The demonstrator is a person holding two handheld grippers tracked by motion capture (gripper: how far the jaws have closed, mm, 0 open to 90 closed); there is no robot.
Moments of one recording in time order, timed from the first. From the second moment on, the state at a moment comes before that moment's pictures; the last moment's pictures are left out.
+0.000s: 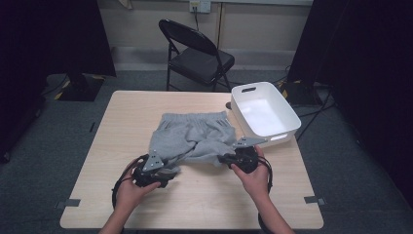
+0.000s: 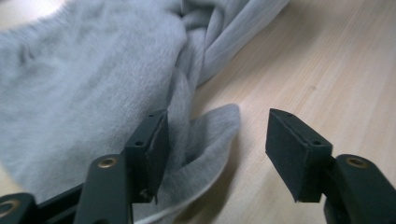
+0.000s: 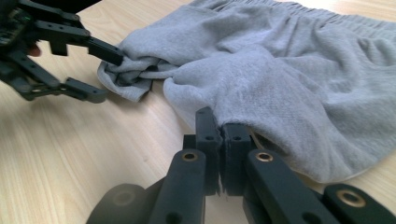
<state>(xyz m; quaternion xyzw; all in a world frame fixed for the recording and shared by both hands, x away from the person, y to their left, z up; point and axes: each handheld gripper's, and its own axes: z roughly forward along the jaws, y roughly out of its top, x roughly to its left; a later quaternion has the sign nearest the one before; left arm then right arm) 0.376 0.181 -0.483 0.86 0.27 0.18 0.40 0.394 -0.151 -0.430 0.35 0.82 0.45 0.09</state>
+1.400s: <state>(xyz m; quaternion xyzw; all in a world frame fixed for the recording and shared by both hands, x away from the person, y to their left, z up) 0.392 0.237 -0.456 0.81 0.40 0.10 0.41 0.449 -0.140 -0.426 0.39 0.83 0.40 0.10</state>
